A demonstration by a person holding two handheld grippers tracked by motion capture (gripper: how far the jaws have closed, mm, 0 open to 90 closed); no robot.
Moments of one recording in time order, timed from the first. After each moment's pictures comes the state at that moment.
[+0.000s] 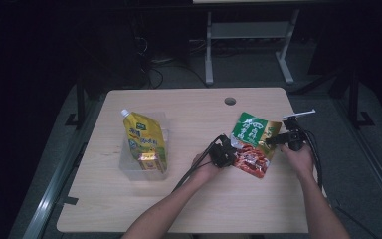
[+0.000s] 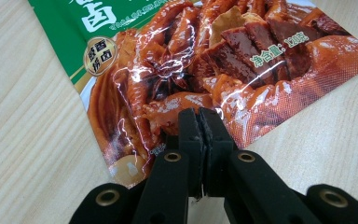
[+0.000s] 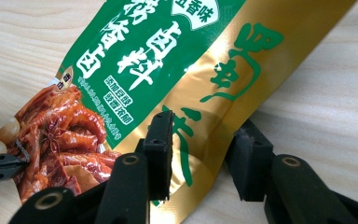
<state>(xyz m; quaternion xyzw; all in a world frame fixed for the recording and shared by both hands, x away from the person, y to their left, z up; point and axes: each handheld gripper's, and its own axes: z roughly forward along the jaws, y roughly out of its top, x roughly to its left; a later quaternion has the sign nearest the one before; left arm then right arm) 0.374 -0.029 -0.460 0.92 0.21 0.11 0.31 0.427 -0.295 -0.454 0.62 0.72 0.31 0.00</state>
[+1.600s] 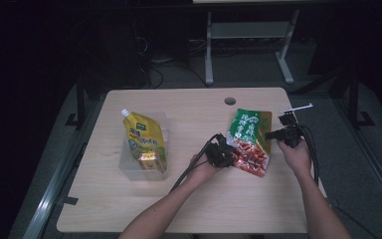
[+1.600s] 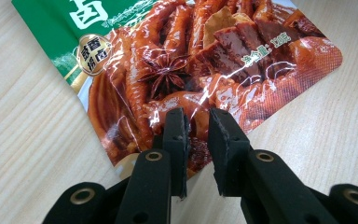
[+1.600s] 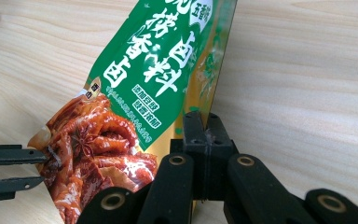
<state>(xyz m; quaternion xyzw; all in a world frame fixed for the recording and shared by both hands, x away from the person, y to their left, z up) 0.373 -0.018 -0.453 0.91 0.23 0.09 0.33 0.419 -0.273 -0.421 0.58 0.75 0.32 0.05</state>
